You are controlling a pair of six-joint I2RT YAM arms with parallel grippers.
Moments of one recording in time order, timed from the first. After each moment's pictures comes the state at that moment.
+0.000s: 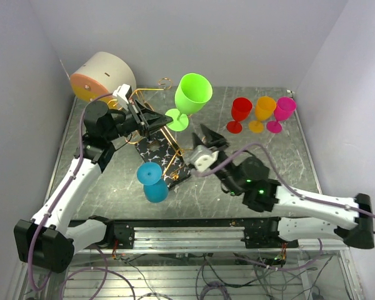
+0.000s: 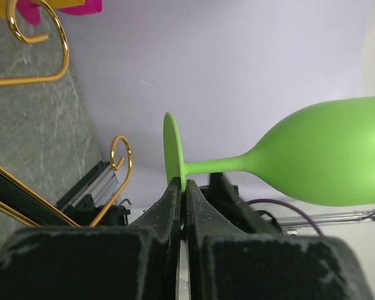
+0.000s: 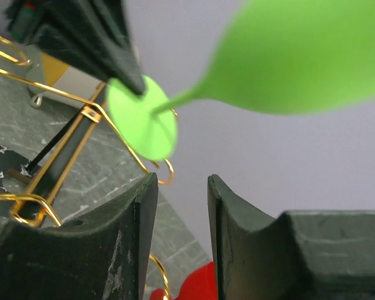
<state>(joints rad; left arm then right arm) -0.30 1.10 0.99 0.15 0.78 -1.40 1.23 1.10 0.86 0.49 0.48 -1.02</state>
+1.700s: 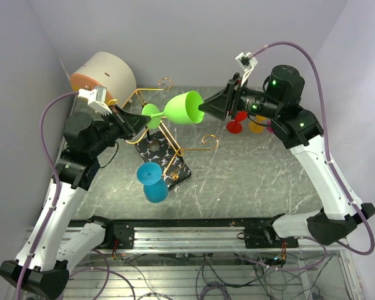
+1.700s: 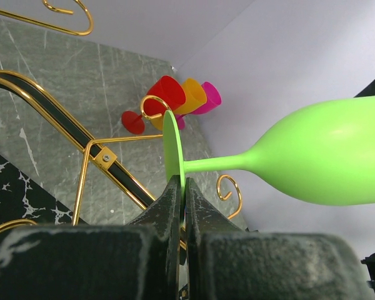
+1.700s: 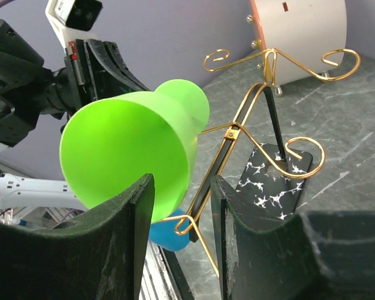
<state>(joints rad) -0.29 0.87 1.05 -0.21 0.36 -0.74 0.53 1.32 1.71 -0.49 -0.61 0.32</state>
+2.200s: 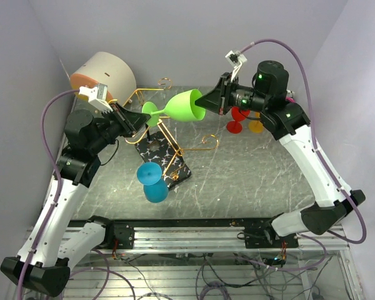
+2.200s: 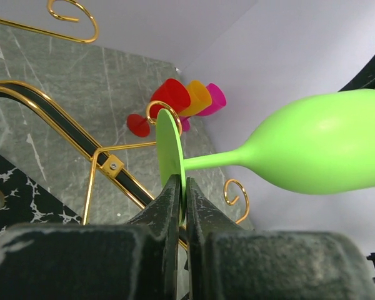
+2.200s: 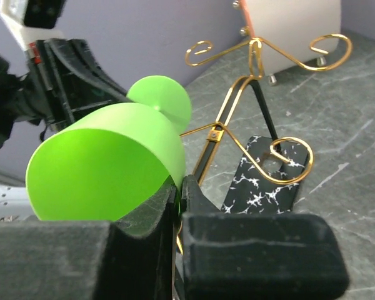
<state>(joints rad) -0.28 0.89 1.05 -0.19 0.38 -0.74 0.53 1.41 1.72 -0.48 -0.62 0.33</state>
